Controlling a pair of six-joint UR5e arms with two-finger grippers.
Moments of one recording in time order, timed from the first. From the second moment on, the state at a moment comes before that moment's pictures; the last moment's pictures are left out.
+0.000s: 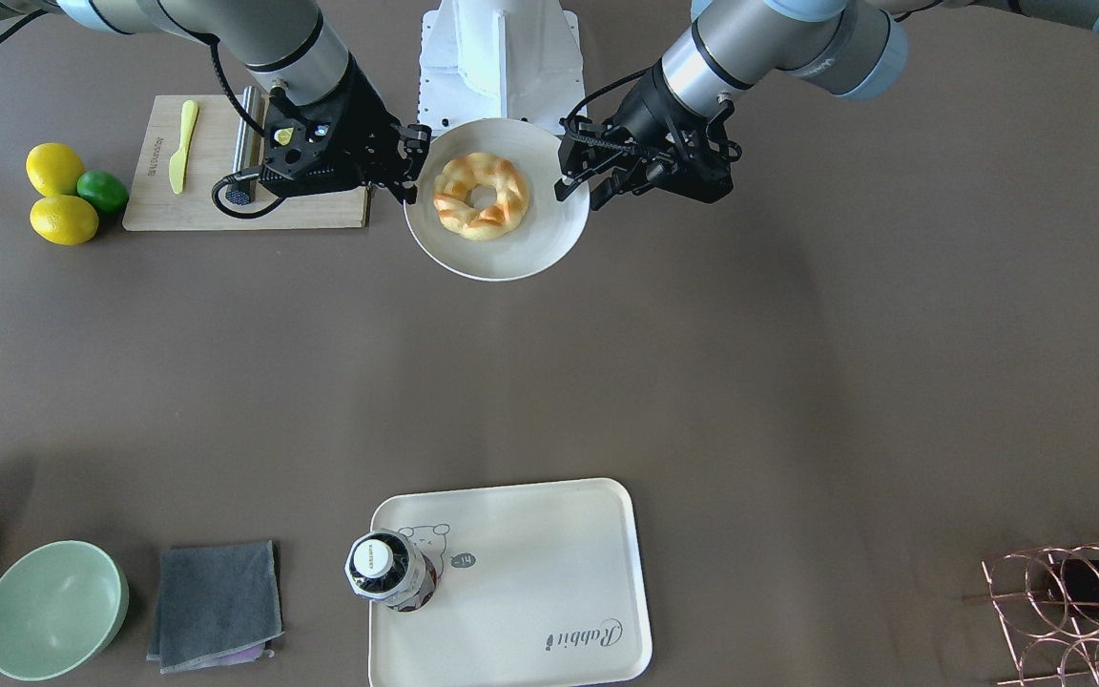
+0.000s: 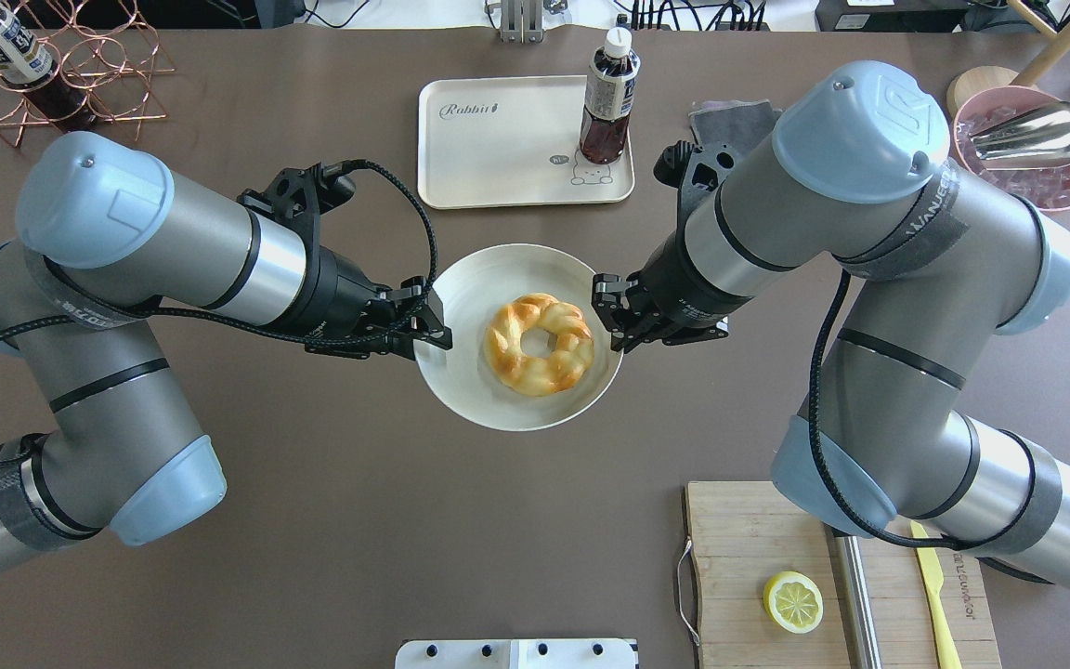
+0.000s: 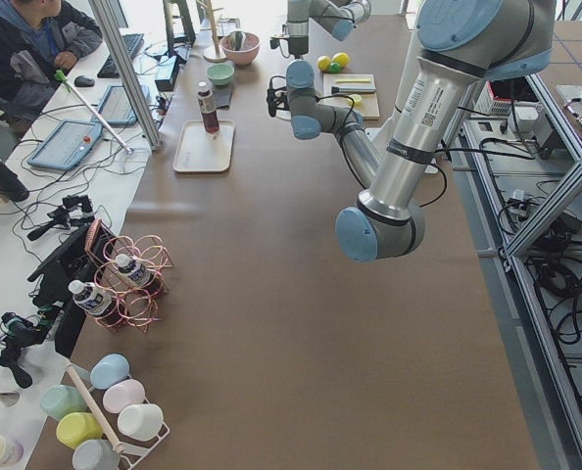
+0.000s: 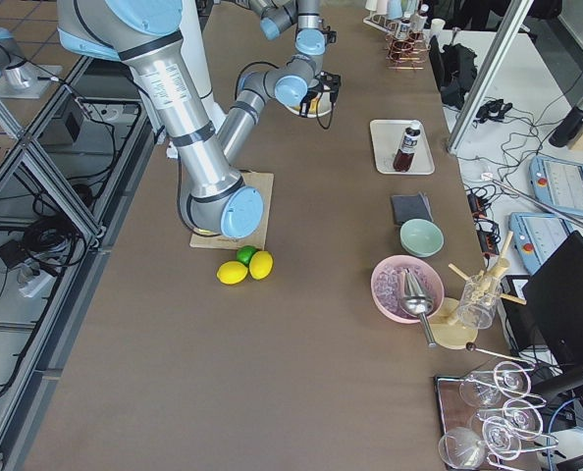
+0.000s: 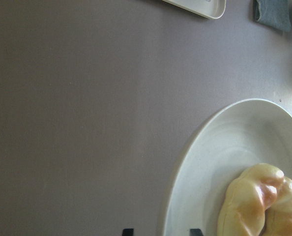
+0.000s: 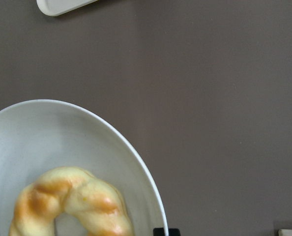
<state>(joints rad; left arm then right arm) -0.64 -2.05 -1.90 -2.06 -2.14 -1.51 0.65 -1.03 1.99 -1.57 2.16 1.35</state>
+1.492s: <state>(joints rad) -0.65 -2.10 -1.81 -2.06 -2.04 -1.65 0.69 -1.03 2.04 -1.57 2.16 1.39</state>
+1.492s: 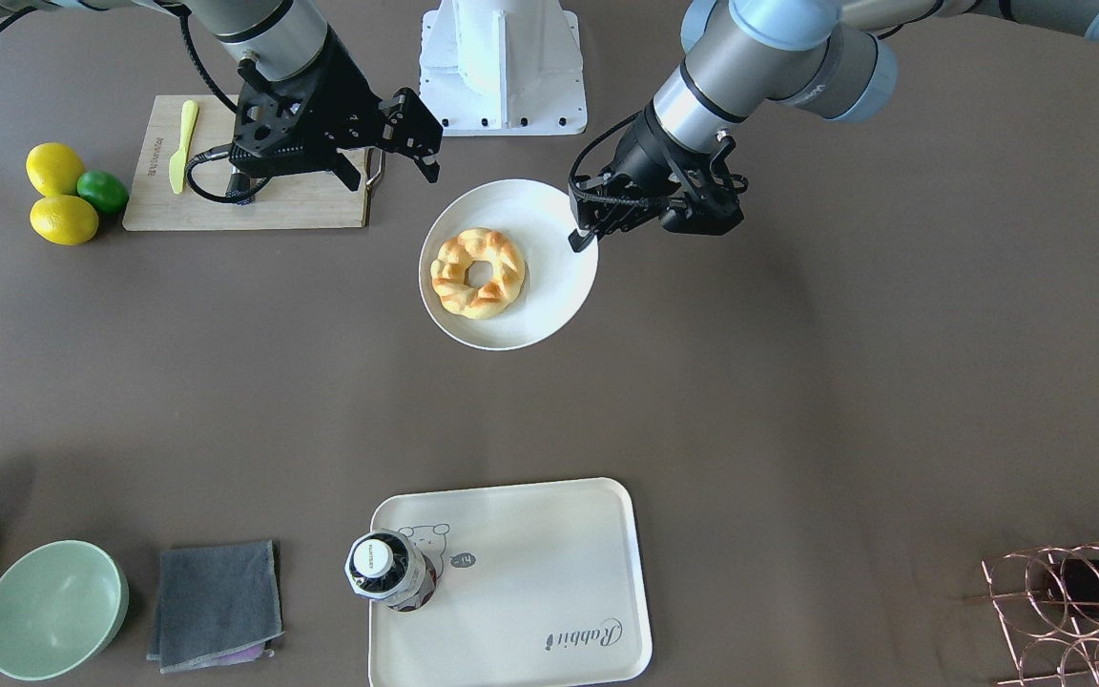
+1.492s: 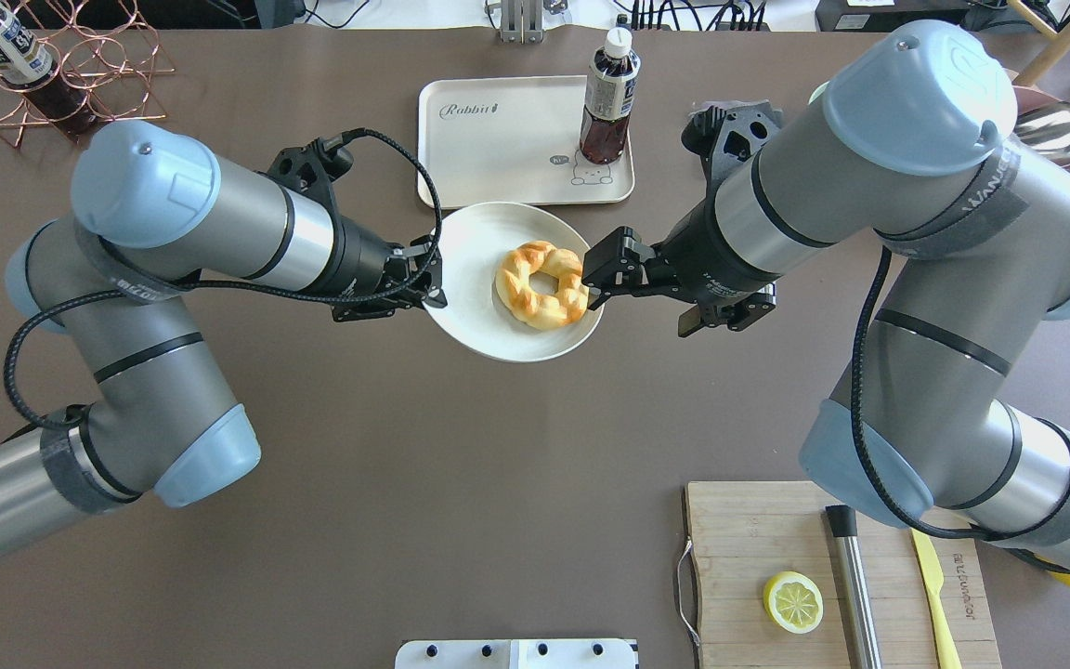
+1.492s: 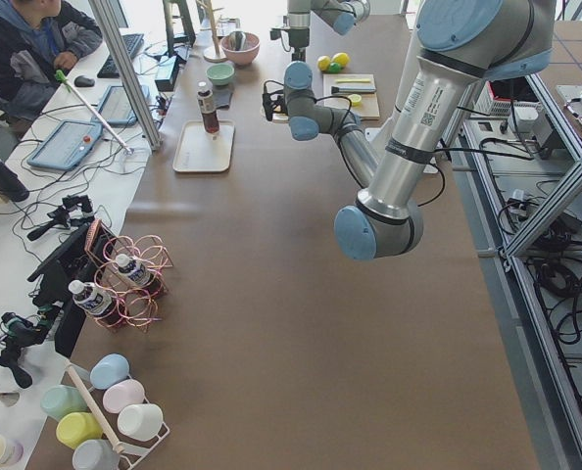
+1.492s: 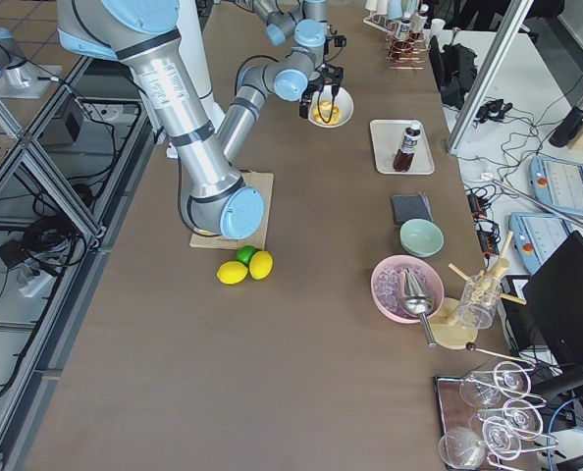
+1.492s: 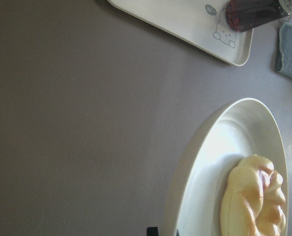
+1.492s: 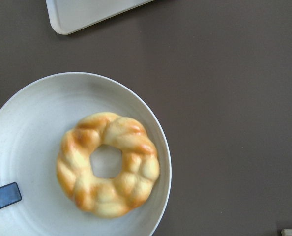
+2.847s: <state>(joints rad) -0.68 -2.45 -0.94 -2.52 -1.57 -2.33 0.78 -1.25 2.17 -1.57 2.15 1.32</state>
